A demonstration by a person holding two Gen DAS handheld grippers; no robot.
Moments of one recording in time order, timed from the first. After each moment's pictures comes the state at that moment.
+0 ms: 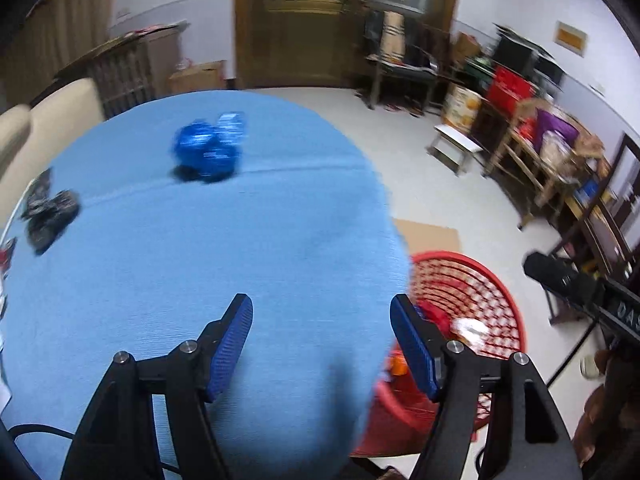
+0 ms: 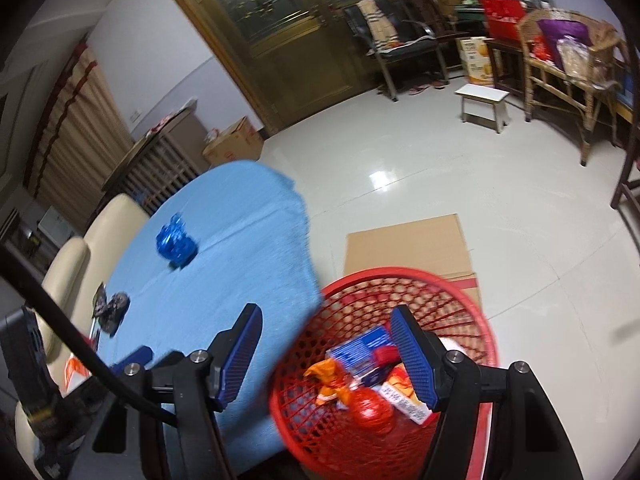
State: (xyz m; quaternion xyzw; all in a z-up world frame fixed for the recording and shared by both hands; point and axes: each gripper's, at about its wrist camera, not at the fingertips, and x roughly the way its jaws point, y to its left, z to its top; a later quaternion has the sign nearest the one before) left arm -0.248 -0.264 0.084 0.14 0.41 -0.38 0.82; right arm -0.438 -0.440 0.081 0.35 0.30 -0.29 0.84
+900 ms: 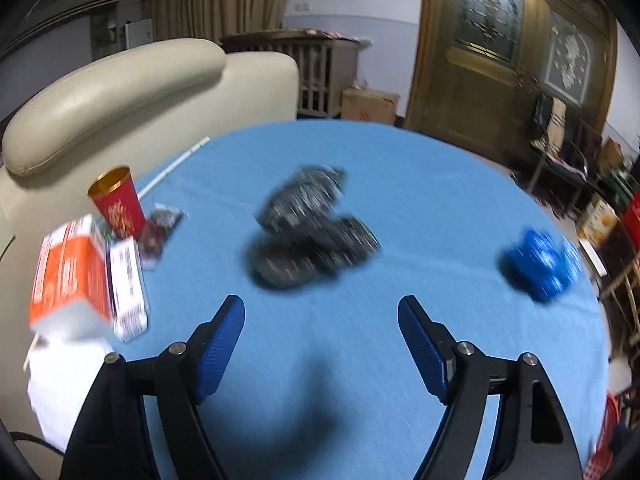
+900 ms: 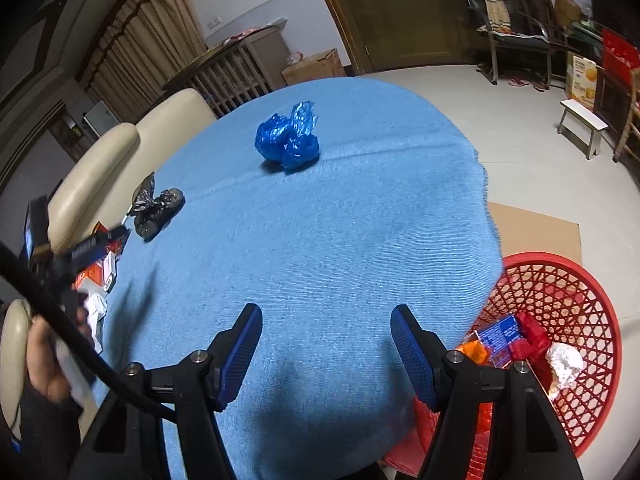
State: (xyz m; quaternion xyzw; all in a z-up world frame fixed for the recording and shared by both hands) left arm -0.011 -0.082 0.083 0.04 0.38 -0.16 0.91; right arm -0.296 -0.339 0.062 0.27 0.40 -0.15 0.86
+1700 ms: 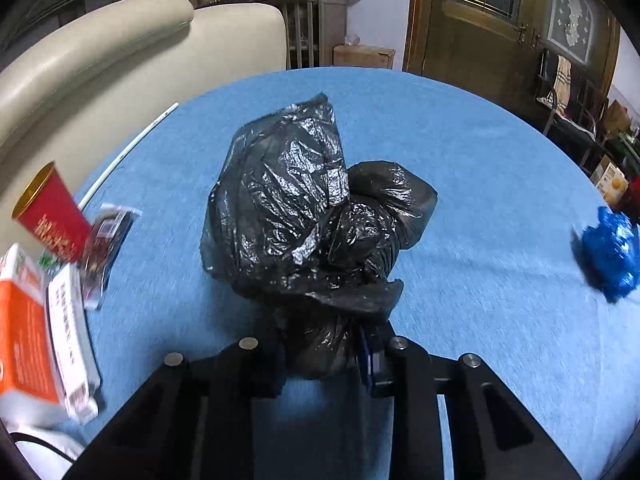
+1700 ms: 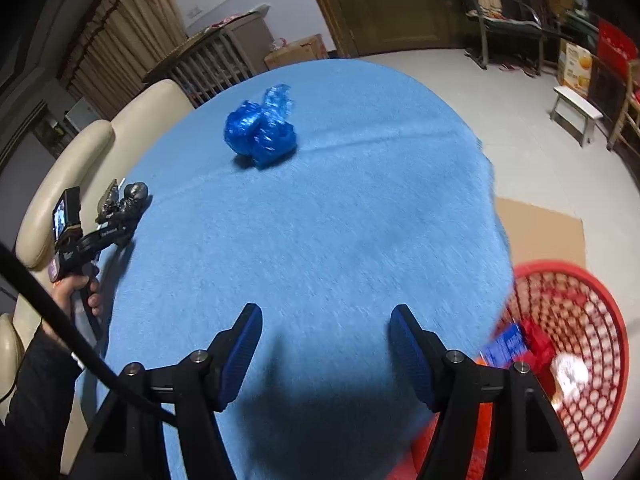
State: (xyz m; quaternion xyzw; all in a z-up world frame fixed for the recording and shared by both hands) left arm 0.060 -0.113 0.018 0.09 0.45 -0.17 0.88; right arm -0.257 -0.361 0.043 0.27 0.42 -0.16 0.85
